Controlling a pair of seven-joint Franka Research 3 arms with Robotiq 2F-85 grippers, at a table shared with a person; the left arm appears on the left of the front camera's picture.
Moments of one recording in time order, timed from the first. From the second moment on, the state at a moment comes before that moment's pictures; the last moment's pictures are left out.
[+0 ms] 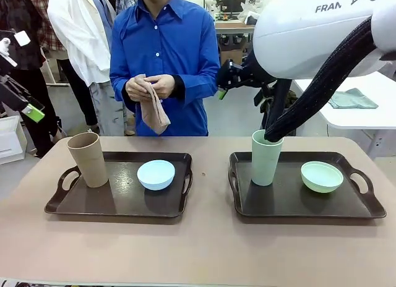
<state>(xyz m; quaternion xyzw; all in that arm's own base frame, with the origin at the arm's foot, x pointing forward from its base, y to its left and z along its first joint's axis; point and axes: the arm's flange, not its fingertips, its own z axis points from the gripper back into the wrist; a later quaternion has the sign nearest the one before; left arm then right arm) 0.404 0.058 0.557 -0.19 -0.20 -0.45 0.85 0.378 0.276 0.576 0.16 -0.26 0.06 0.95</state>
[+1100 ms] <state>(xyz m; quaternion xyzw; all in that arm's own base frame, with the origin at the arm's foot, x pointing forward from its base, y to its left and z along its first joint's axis) 0.461 0.103 0.493 -0.17 -0.25 -0.70 0.65 0.439 0.371 0.486 0.14 -0.15 0.04 0.98</state>
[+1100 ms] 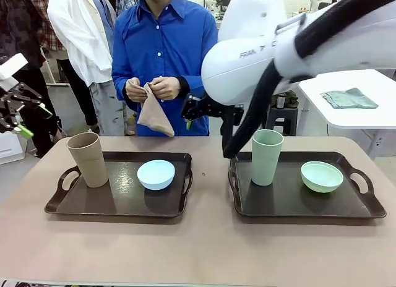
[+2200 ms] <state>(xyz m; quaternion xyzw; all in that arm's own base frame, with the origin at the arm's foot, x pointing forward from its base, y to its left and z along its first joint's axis) 0.500 0.099 0.453 -0.23 -0.24 -0.67 0.66 0.488 0.416 0.421 0.13 -0.10 0.01 0.99</state>
